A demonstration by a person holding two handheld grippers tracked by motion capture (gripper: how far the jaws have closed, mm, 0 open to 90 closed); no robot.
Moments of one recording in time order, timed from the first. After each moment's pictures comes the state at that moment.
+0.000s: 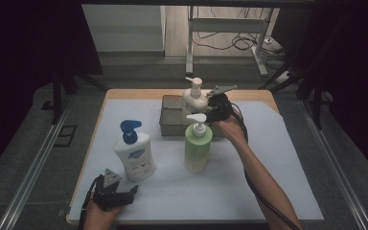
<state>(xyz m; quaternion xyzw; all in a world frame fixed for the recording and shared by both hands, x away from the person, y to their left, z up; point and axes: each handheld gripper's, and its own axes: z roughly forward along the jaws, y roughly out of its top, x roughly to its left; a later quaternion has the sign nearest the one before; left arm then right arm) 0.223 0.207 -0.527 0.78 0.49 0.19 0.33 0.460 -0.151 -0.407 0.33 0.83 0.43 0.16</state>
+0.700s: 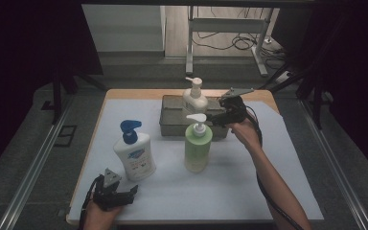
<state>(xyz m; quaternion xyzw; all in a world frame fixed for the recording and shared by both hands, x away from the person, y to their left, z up) 0.223 0.206 -0.527 0.78 0.49 0.19 0.33 0.450 -0.192 -0.405 0.34 0.82 0.44 0.17</state>
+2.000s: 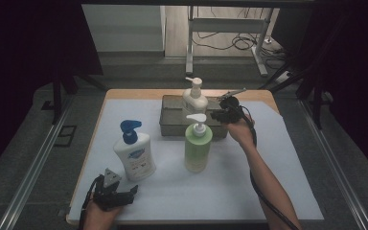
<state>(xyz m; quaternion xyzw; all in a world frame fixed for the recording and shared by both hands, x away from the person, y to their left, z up) 0.223 0.206 -0.527 0.78 0.49 0.19 0.33 0.473 -0.188 -0.433 0.41 0.83 0.36 0.14</state>
